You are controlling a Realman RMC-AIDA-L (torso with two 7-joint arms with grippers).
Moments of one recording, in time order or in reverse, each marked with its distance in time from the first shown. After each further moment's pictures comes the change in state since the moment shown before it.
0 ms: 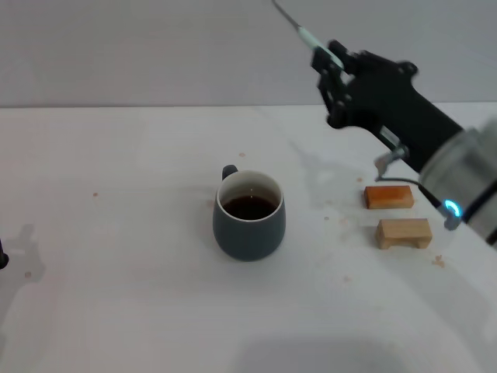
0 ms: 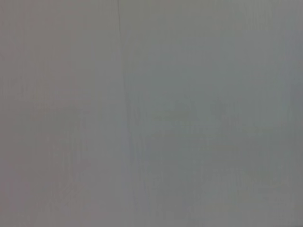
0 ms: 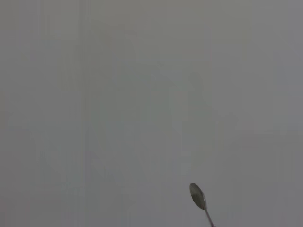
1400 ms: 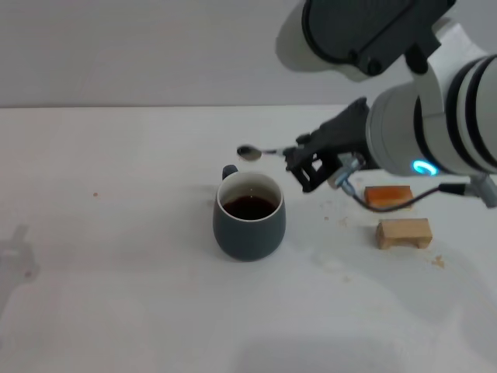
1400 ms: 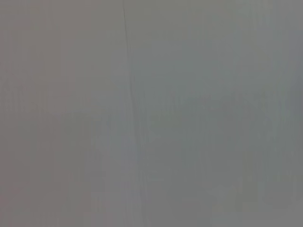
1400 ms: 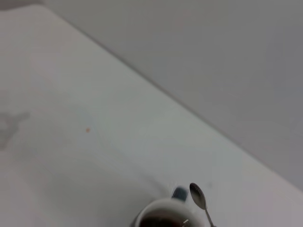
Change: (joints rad) left arm 0.011 0.003 -0.009 -0.001 -0.008 0.025 0.017; right arm 0.457 0.170 0.283 0.603 -0.074 1.913 -0.007
